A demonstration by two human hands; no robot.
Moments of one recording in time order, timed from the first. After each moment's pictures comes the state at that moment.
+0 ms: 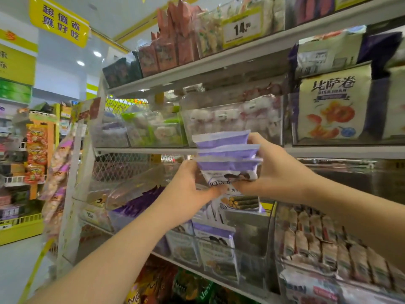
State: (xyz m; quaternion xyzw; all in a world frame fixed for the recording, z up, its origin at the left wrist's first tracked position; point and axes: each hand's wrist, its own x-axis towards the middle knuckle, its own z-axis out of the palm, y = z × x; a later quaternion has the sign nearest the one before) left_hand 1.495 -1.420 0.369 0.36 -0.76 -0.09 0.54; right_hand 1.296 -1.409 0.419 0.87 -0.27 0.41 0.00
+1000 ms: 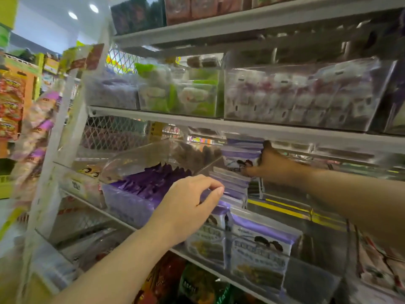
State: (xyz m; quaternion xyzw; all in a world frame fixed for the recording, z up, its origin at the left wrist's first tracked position) left_hand 1.562 -1.500 0.288 0.38 -0.77 0.00 0.51; right_hand 1.352 -1.575 0.393 0.81 -0.47 0.34 0.05
